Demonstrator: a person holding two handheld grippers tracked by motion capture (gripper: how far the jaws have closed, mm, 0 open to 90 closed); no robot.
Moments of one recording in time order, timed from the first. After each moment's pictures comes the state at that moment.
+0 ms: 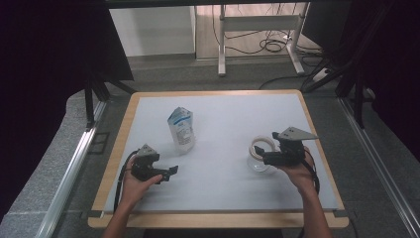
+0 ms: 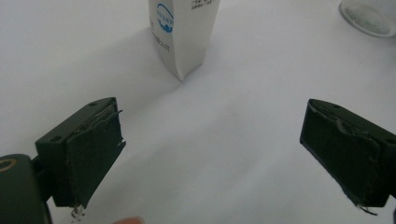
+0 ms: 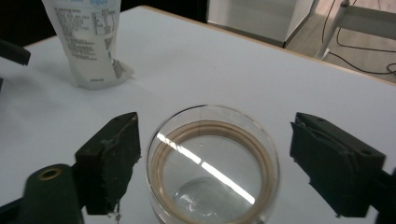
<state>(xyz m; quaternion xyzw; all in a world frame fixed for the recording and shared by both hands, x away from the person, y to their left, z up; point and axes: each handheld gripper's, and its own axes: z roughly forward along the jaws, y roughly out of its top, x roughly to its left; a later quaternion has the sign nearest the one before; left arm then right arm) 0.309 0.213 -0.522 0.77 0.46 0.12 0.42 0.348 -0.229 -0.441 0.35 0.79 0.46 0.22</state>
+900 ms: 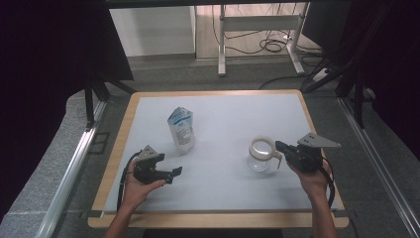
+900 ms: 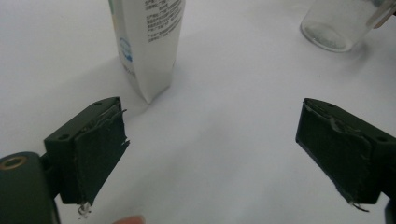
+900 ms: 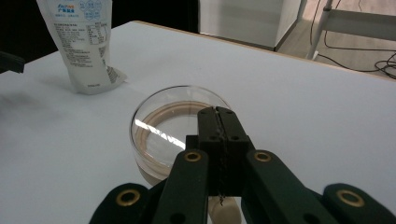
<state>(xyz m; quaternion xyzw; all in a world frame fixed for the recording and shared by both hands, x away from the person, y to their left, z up) 0.296 0.200 -0.510 0.77 0.43 0.13 0.45 0.328 -0.267 -0.440 0.37 0.76 0.48 0.23</state>
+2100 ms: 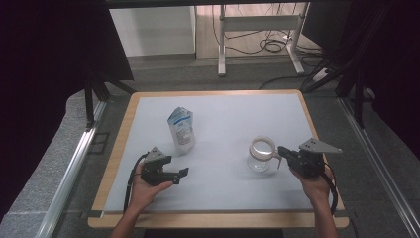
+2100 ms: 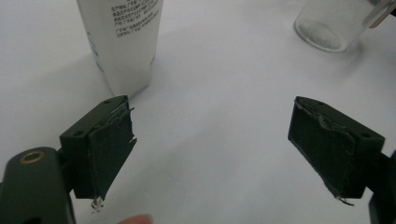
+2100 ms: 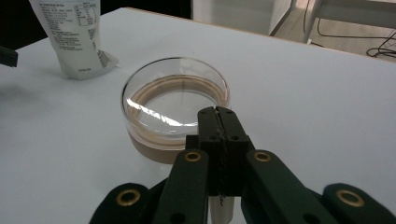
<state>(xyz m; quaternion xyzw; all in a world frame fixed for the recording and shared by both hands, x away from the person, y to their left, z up) 0.295 0.182 -0.514 0.77 0.44 0.12 0.45 0.320 -0.274 -0.450 0.38 0.76 0.47 0.23</state>
